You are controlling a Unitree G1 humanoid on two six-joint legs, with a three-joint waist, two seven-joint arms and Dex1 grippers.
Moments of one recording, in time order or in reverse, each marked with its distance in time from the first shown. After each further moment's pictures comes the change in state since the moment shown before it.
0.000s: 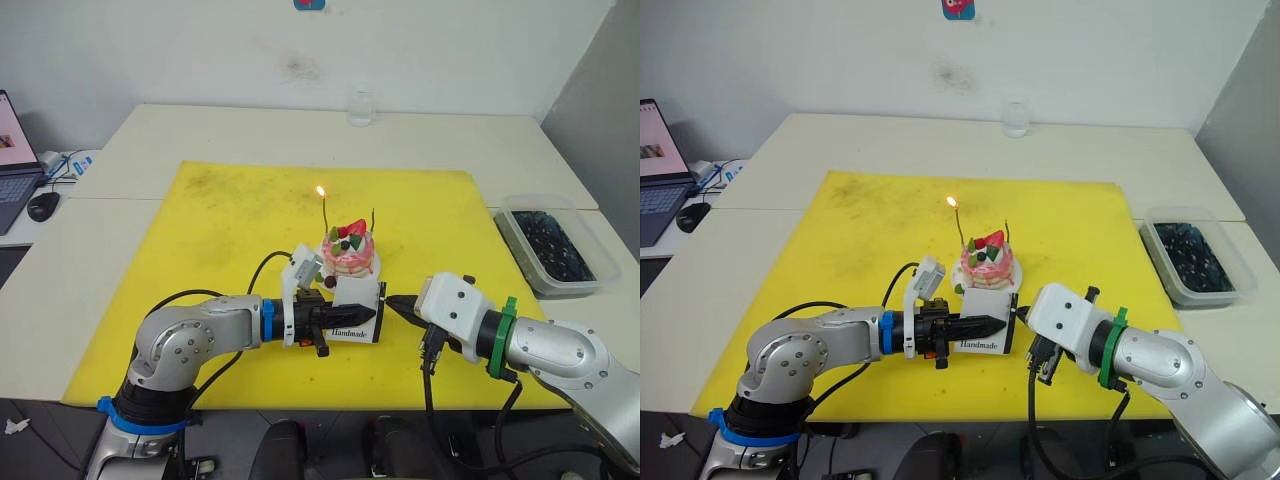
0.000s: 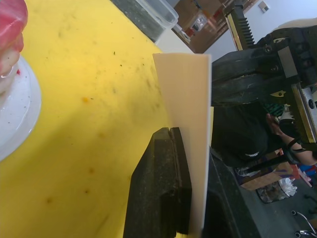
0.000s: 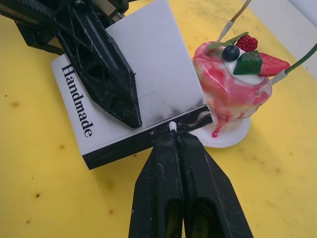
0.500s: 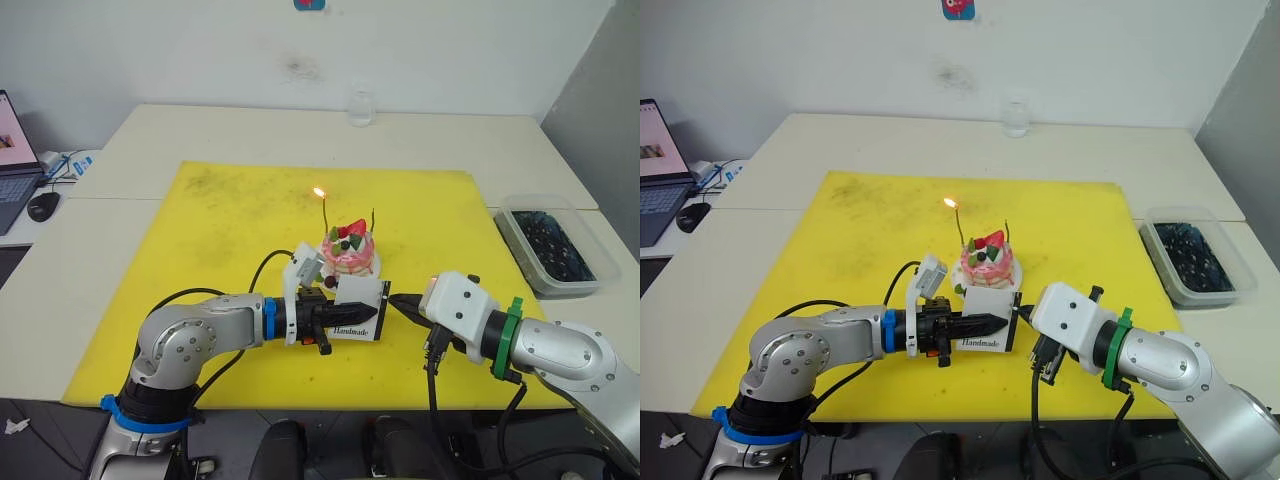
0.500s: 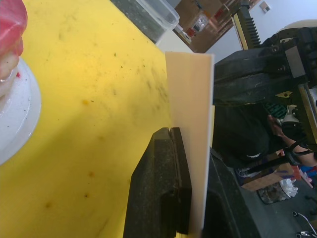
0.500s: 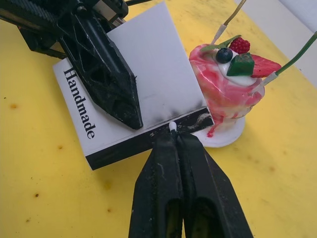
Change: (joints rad) left arm -0.010 -0.015 0.002 0.002 -0.003 0.004 0.017; right arm 0.022 -0.004 -0.035 -0.012 0.008 -0.008 0.004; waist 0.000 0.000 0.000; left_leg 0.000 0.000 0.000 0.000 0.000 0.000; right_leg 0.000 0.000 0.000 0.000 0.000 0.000
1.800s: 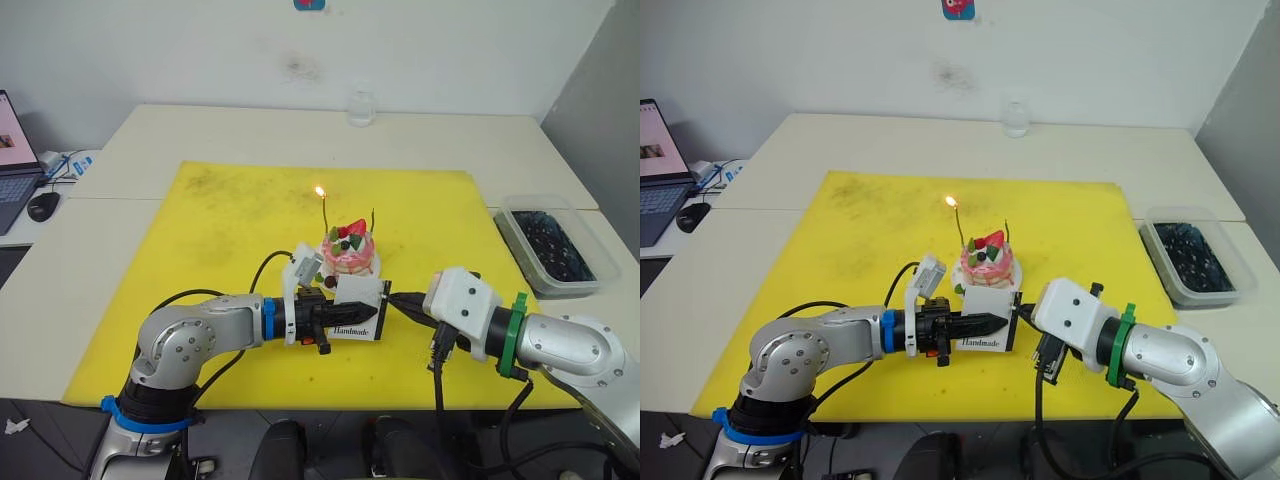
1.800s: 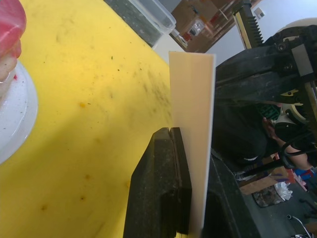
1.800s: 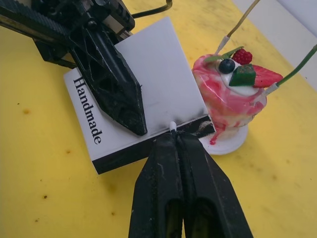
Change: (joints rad) left arm 0.003 -0.005 0.009 0.009 -0.019 0.006 0.003; right arm -0.015 0.001 -0.041 -0.003 0.024 0.009 0.049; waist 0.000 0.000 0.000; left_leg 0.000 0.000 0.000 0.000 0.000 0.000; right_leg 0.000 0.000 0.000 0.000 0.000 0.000
